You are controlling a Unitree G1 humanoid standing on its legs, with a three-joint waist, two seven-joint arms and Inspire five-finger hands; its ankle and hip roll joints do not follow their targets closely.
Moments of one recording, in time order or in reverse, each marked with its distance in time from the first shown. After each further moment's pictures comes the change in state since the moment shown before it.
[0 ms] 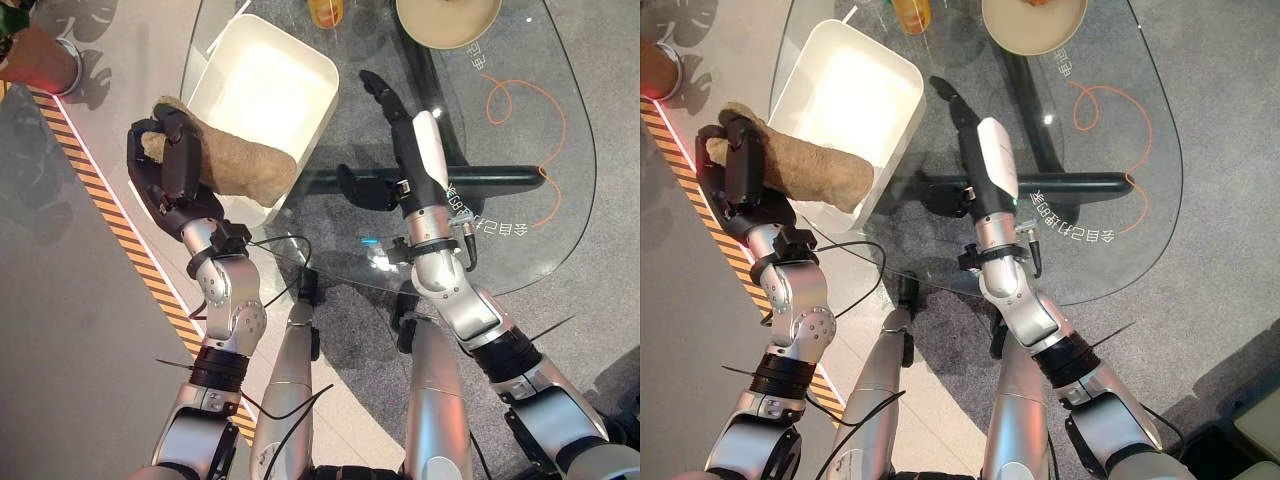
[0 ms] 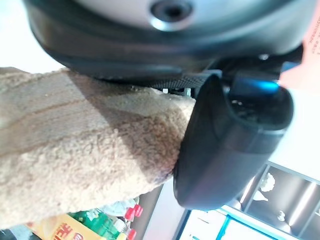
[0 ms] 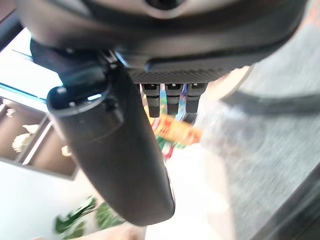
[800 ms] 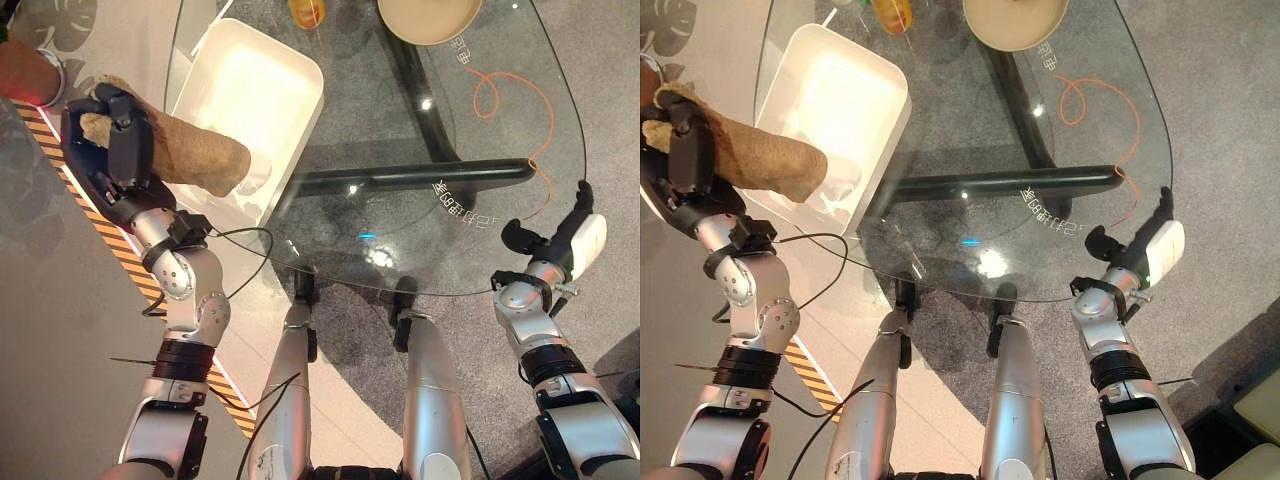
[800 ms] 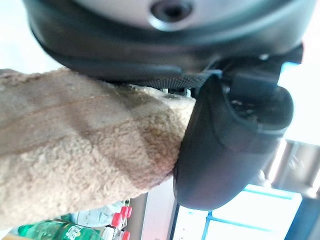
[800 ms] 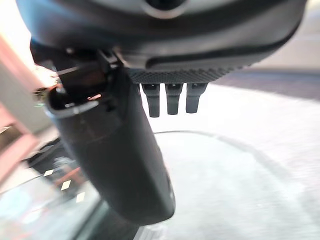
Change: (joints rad) left arm -0.043 0.206 0.059 0.093 0.076 -0.033 0.022; right arm 0.107 -0.113 -0.283 0.656 0.314 -0.079 -0.355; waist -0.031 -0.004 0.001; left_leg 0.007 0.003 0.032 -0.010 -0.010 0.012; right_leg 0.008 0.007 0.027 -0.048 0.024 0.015
